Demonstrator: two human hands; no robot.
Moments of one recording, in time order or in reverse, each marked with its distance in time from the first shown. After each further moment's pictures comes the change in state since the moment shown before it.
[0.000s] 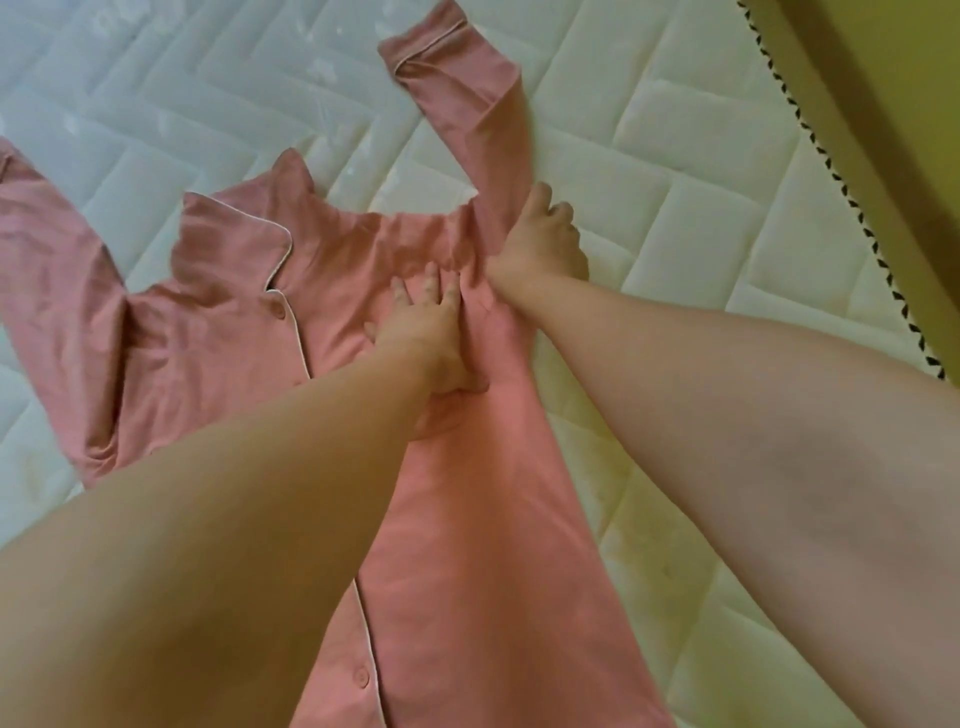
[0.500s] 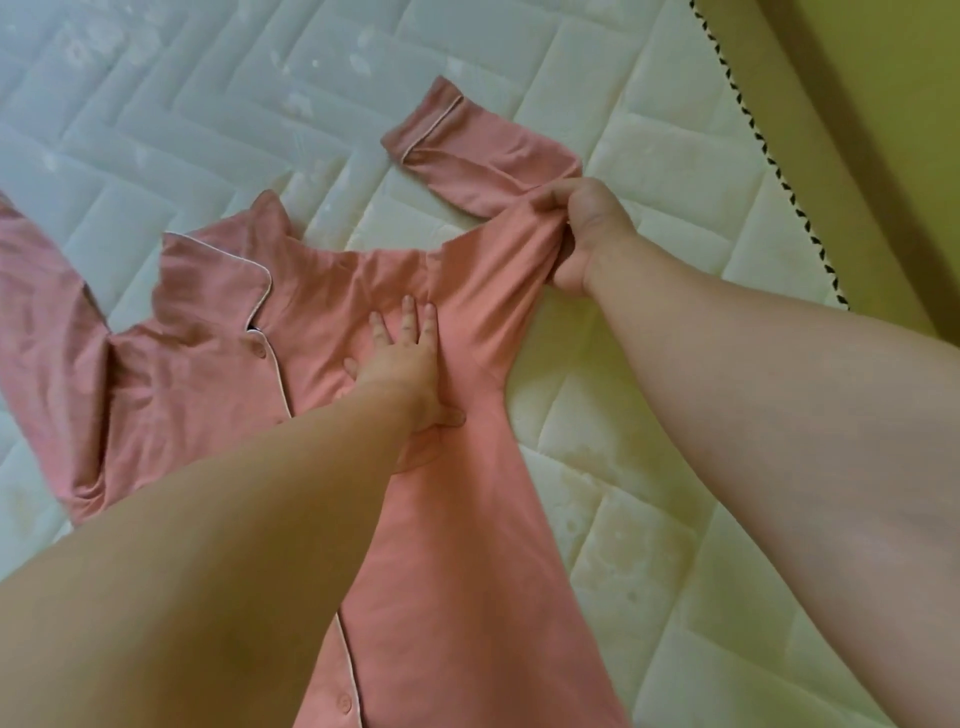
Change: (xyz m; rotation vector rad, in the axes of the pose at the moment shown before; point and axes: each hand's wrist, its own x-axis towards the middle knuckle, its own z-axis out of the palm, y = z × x) left_hand -0.006 0.010 -0.017 0.008 -0.118 -0.054; right_hand 0.043 0.006 -0.090 1.275 -0.403 0.566
